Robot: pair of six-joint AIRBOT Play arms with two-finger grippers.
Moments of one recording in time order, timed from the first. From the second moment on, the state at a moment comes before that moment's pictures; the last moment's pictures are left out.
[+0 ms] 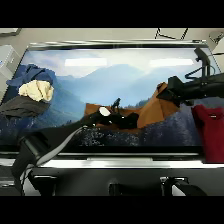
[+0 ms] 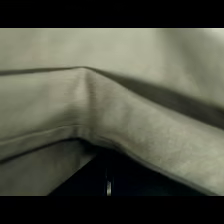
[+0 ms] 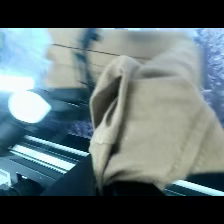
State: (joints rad) left arm -0.75 -1.97 1.45 0.29 -0.65 -1.52; right arm -0.08 -1.12 1.44 -0.90 1.54 1.70
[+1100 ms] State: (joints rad) left arm -0.12 -1.29 1.52 0.92 -1.02 -1.45; right arm 0.42 -1.81 1.44 -0.28 1.03 1.55
